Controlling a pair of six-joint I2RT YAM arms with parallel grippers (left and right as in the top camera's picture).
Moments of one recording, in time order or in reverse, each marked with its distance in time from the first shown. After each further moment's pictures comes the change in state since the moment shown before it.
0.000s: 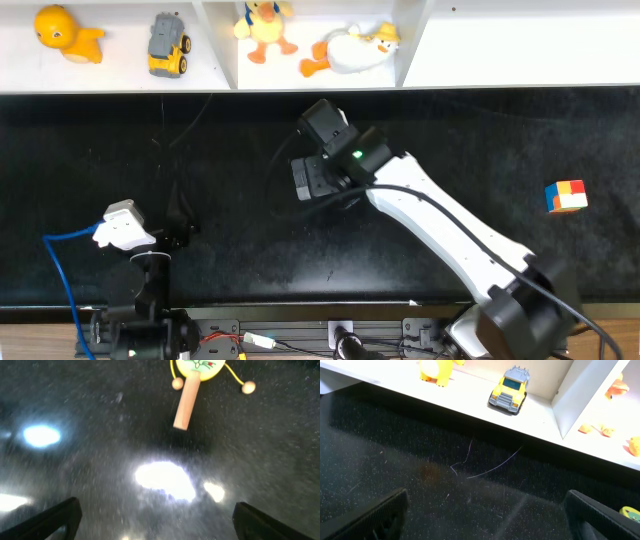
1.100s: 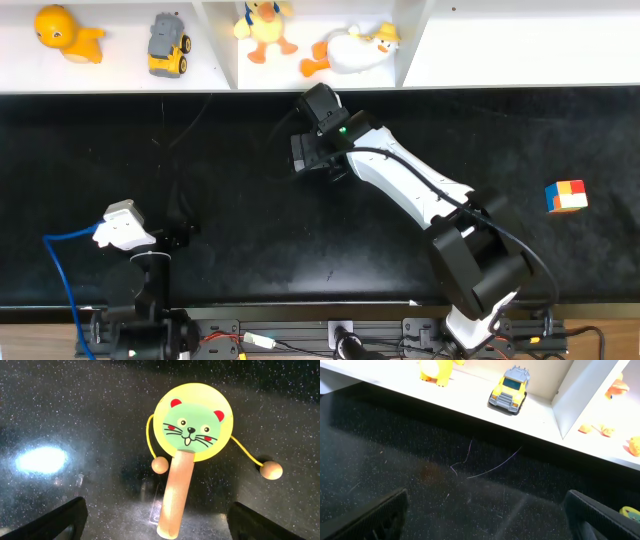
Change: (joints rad) left arm 0.000 0.000 0.000 0.000 0.000 0.000; right arm -0.084 0.229 0.004 0.281 0.002 -0.048
